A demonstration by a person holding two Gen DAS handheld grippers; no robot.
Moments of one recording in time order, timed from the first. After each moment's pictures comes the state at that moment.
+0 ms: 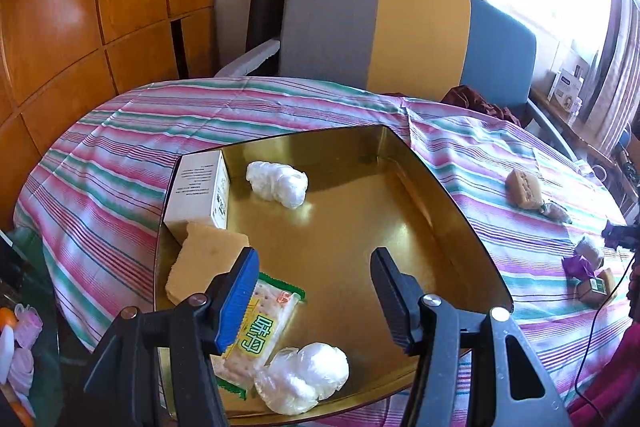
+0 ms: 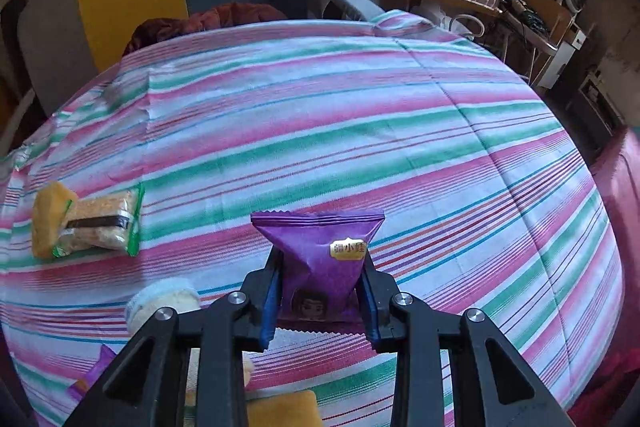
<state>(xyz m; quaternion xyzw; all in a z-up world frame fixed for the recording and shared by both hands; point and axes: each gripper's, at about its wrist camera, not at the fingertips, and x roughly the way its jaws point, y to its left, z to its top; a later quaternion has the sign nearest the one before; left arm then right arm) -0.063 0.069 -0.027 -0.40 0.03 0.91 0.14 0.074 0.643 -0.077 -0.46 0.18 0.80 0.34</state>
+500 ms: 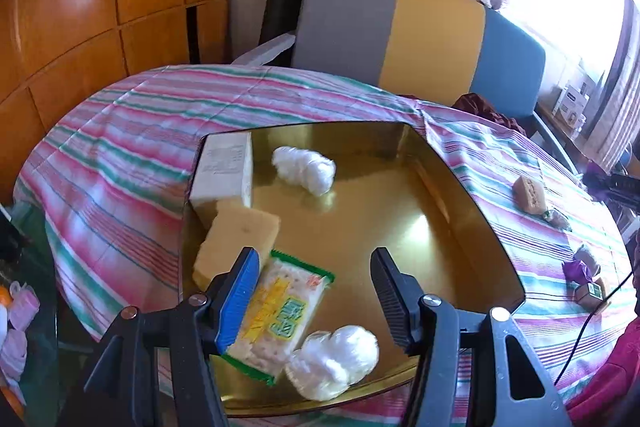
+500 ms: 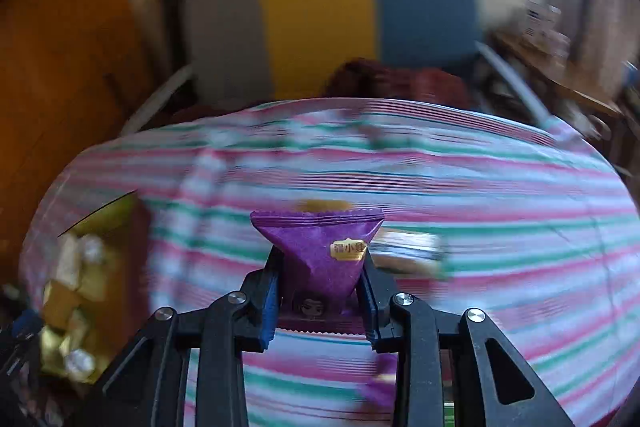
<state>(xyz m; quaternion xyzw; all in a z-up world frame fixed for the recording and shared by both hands) -0.061 0.030 -0.036 -0.41 0.00 0.90 0.13 -0.022 0.434 0.015 -0.41 0.12 0.90 0.10</state>
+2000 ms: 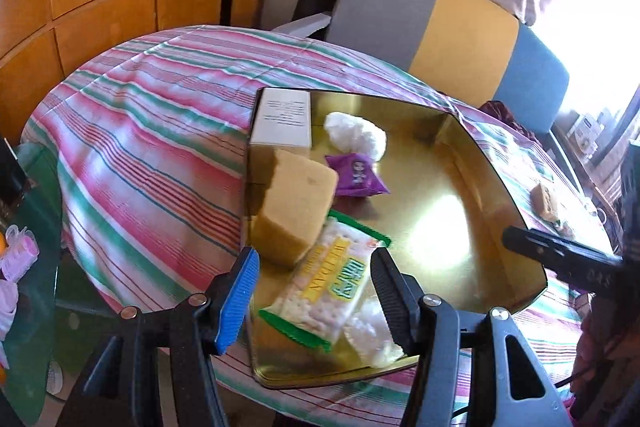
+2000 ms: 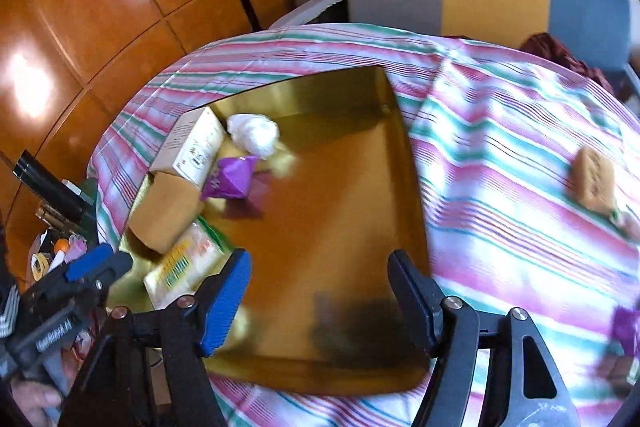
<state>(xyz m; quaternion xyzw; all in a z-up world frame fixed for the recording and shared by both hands) -0.053 -0.015 -0.060 -0.44 -0.06 0.89 0.10 -0.052 0.227 -0.050 -0.47 0.10 0.87 -0.07</state>
